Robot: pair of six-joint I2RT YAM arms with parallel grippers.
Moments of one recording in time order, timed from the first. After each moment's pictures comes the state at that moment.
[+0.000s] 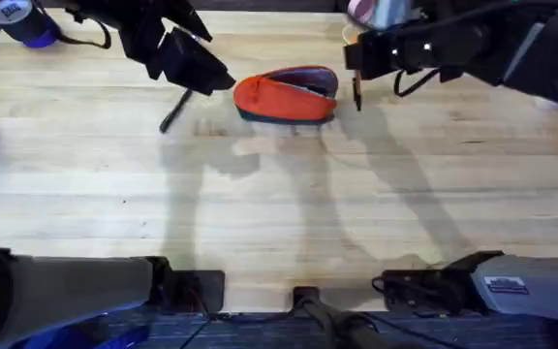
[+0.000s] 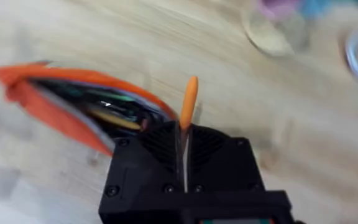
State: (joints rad) left arm 0.05 1.52 1.61 -1.38 0.73 1.00; right arm 0.35 1.50 1.13 -0.41 0.06 -0.04
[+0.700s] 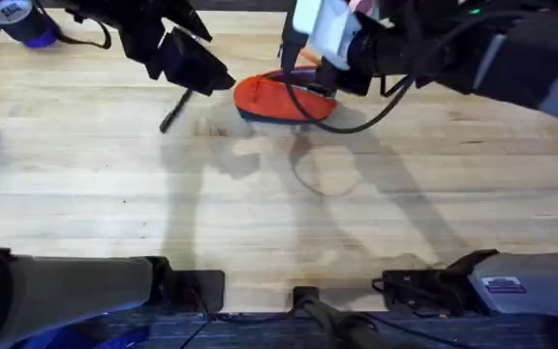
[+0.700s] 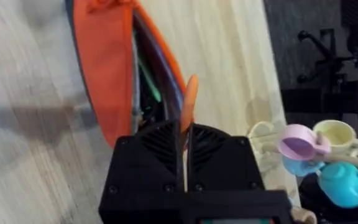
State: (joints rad) left arm 0.05 1.52 1.61 -1.38 0.73 1.00; right arm 0.44 1.54 1.13 -0.35 -0.09 -0.95
